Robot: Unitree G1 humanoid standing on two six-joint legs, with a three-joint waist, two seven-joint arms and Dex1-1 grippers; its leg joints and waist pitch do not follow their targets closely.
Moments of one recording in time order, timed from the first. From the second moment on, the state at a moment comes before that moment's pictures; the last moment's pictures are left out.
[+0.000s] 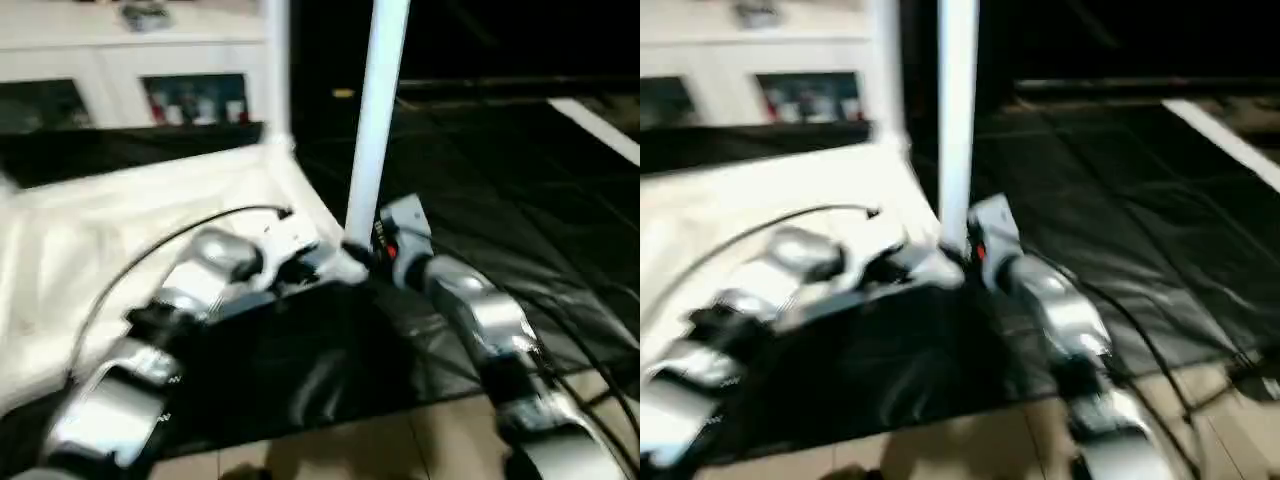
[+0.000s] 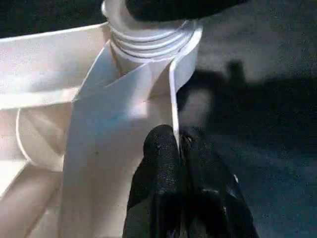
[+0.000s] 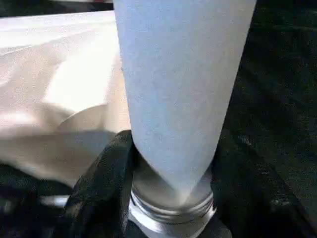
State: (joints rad) left arm -0.76 0.23 -0.29 0.61 0.13 0.46 -0.86; right arm -0.64 -0.05 0.06 0.57 0.14 0.35 0.32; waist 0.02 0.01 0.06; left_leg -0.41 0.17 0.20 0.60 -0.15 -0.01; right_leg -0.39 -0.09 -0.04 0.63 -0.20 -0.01
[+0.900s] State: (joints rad) left arm -0.69 0.42 -0.33 0.56 0.09 0.21 -1.13; right arm -0.38 -0.44 0.08 0.24 0.23 0.33 0.82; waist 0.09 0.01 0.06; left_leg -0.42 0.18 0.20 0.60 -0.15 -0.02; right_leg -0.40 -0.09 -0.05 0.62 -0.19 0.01
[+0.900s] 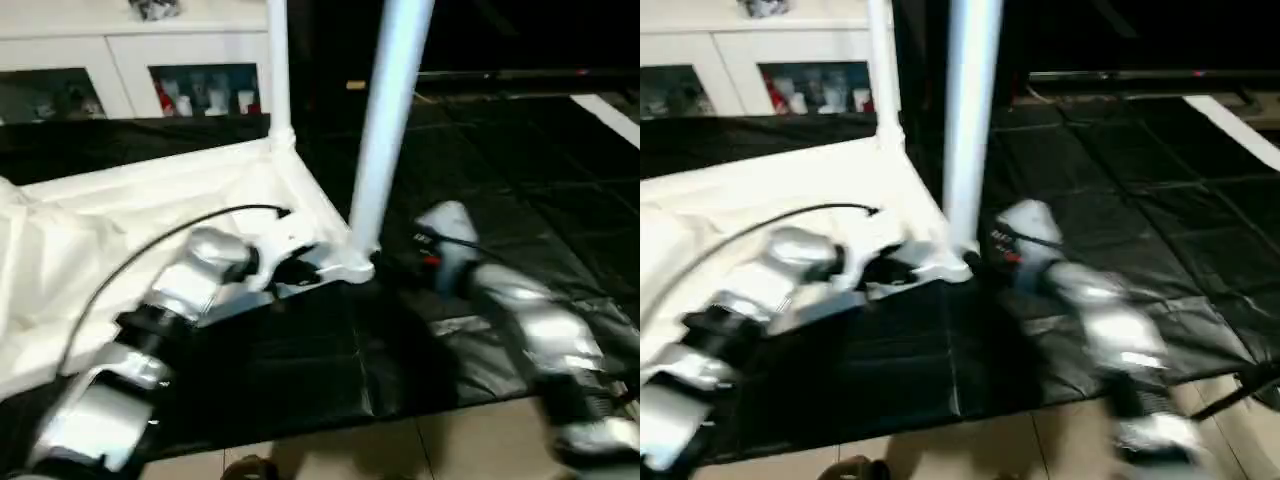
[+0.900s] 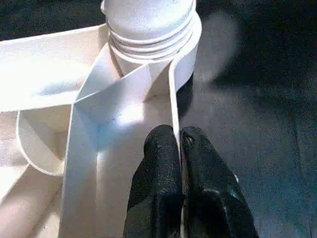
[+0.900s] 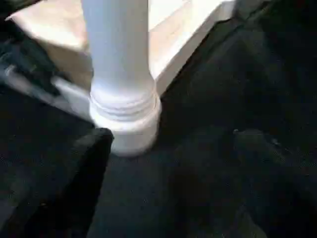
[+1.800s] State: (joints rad) left arm -0.64 0.51 -0.43 0.44 0.06 0.01 -1.45; right arm -0.39 -0.50 0.30 0.22 0.20 0.25 1.21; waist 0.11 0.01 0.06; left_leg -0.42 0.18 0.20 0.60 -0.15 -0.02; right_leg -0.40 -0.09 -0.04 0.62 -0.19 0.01
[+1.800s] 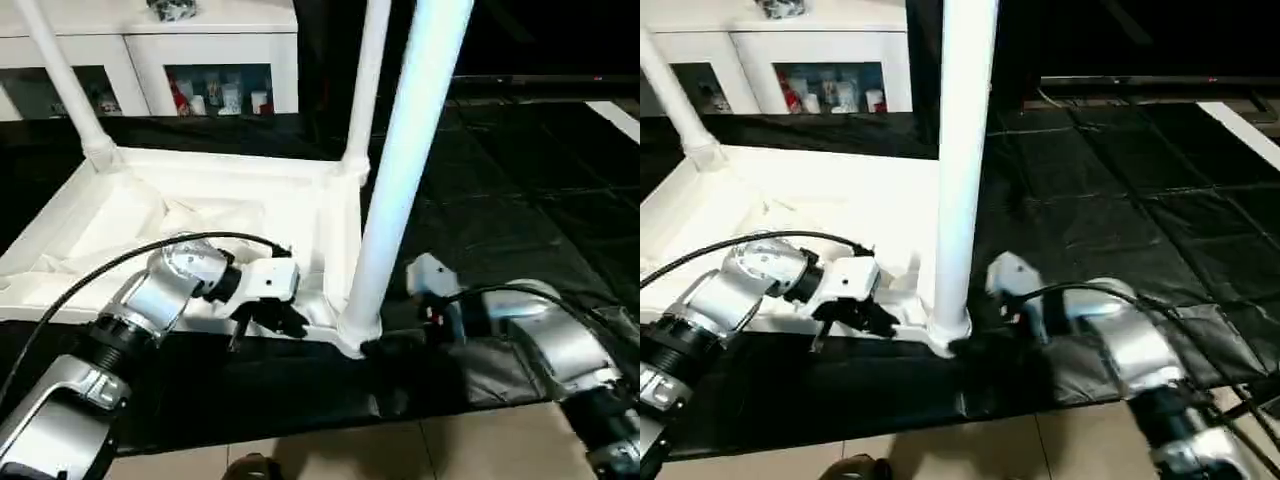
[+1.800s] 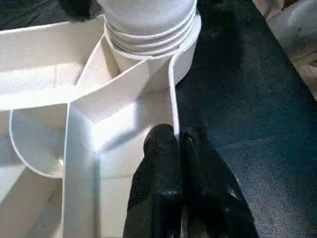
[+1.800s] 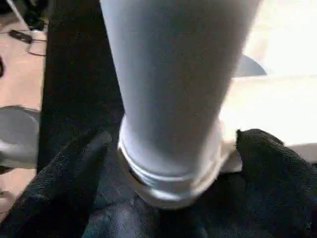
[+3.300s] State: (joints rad) left arm -0.64 0.52 -0.44 0.43 0.06 0.02 -1.46; right arm -0.41 -0.45 0.30 0.28 0.20 0.19 1.22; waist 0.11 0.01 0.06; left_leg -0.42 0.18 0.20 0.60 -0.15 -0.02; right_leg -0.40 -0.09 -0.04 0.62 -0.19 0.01
